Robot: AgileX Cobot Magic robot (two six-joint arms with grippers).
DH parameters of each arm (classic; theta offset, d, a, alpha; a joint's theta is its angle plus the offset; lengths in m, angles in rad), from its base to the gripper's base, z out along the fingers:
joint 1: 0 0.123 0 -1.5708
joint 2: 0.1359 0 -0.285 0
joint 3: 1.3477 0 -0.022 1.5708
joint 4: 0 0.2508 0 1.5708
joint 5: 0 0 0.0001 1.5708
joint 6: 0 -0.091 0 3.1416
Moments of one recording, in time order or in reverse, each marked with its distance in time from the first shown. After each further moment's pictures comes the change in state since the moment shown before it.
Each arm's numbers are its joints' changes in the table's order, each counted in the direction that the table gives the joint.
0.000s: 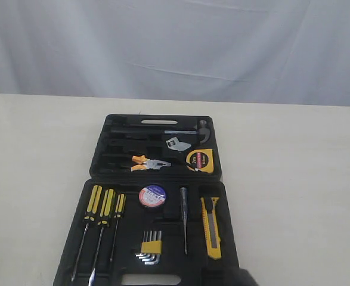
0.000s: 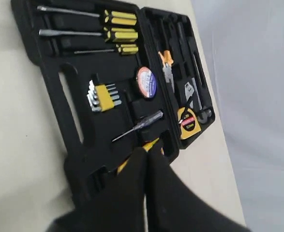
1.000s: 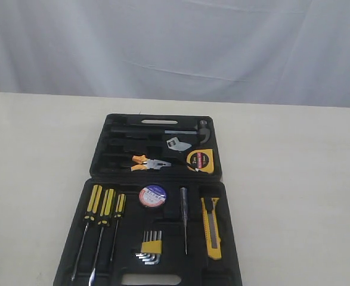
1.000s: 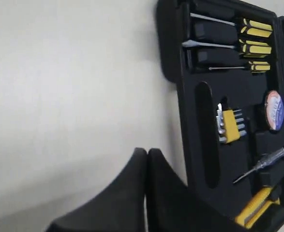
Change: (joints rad) left arm 0.000 0.000 0.000 0.000 0.000 0.000; right arm -0.137 0.182 0.006 -0.087 0.437 -0.088
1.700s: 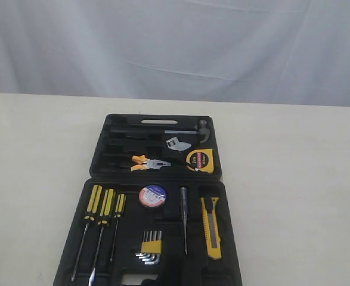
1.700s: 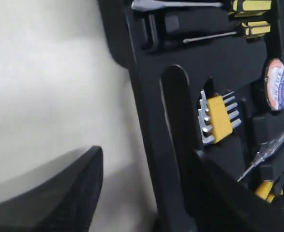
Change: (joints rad) left arm 0.000 0.000 0.000 0.000 0.000 0.000; right arm -0.218 0.157 -0.082 -0.058 0.041 0.001
